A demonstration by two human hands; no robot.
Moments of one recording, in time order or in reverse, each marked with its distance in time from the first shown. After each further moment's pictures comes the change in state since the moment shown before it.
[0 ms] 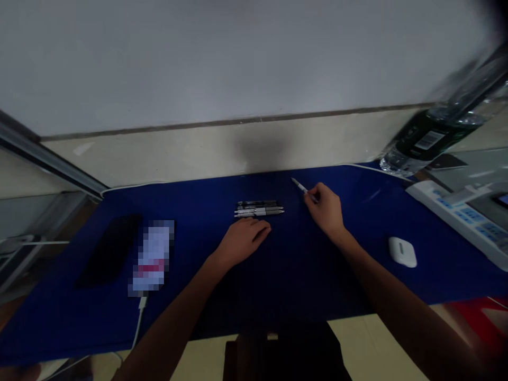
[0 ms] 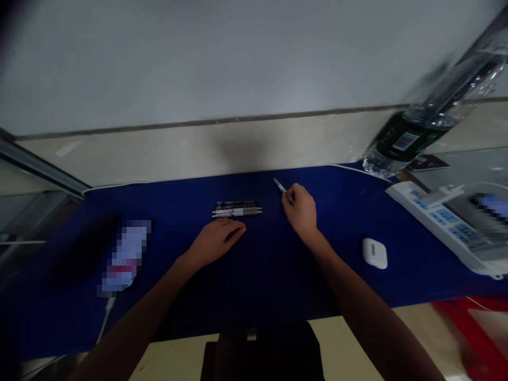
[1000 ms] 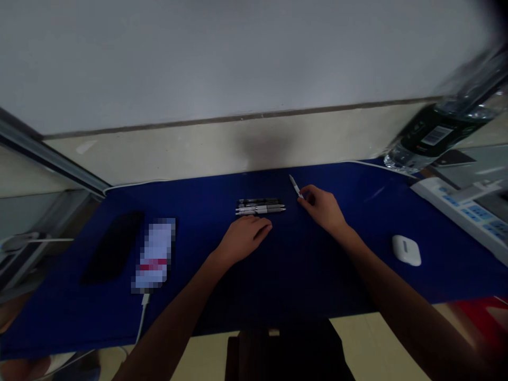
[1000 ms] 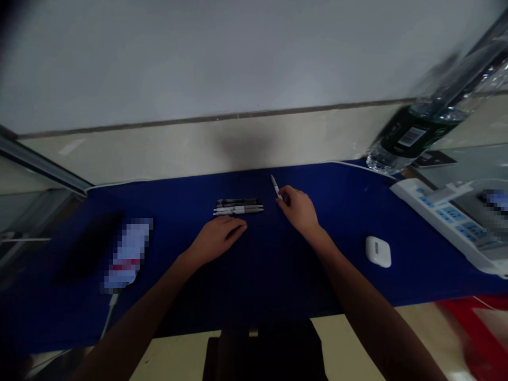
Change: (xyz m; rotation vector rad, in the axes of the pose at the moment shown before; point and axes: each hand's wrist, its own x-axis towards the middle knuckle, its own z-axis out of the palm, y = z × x) left_hand 0.000 0.001 -0.002 -0.019 -0.013 -0.011; right_hand 0.003 -0.001 -0.001 -0.030 -0.284 -0.060
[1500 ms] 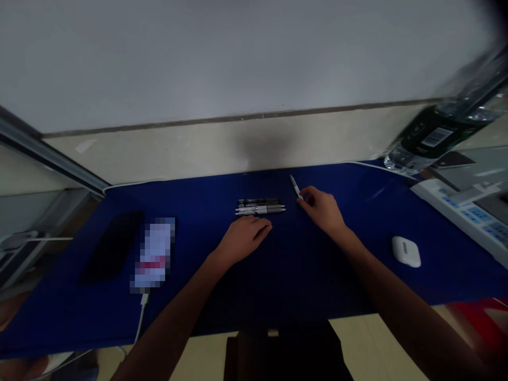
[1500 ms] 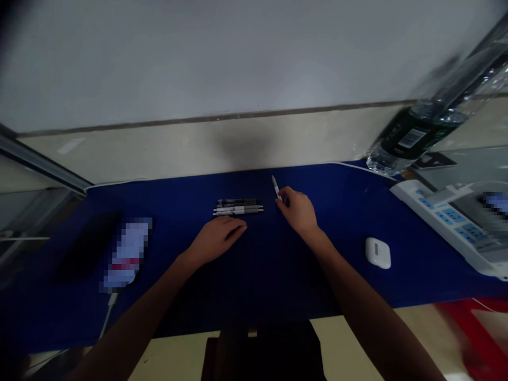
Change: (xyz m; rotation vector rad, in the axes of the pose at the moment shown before) left_hand 0.000 0.001 0.000 -0.001 -0.008 -0.007; right_hand -0.002 -0.001 0.002 -0.043 0.013 0.019
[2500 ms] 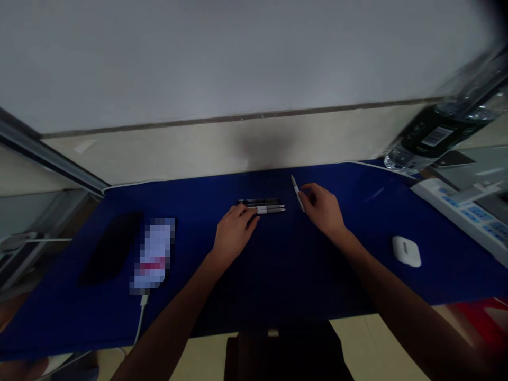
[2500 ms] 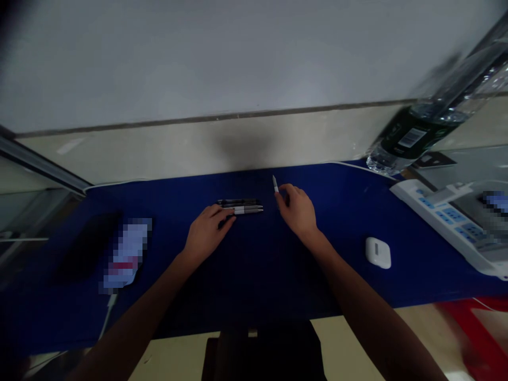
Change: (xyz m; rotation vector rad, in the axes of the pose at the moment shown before) left_hand -0.003 -0.011 0.002 0.215 0.333 -0.151; right_hand -0.003 -0.012 -0.002 0.017 0.152 -0.061
